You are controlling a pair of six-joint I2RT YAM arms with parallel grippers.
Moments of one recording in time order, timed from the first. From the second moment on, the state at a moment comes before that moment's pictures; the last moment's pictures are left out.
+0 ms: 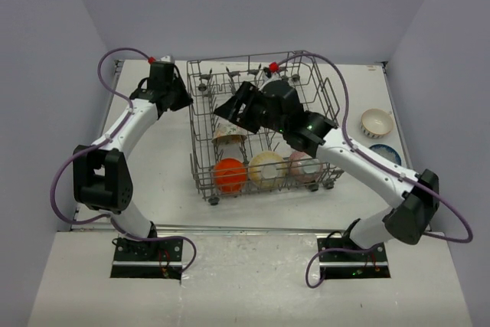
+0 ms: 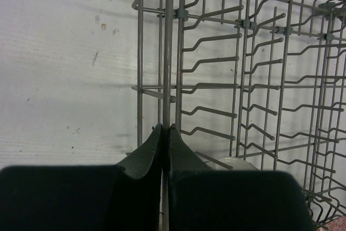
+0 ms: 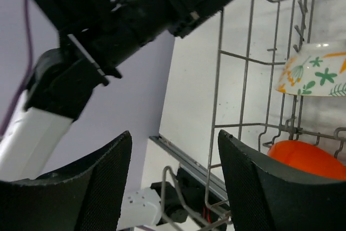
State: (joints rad) left arm -0.17 1.66 1.34 -0.42 0.02 -0.55; right arm 0.83 1.48 1.37 -0.26 0.00 1.08
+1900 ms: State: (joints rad) left arm -0.17 1.66 1.34 -0.42 0.03 -0.55; right arm 0.92 1.76 1.41 -0.46 0.22 0.06
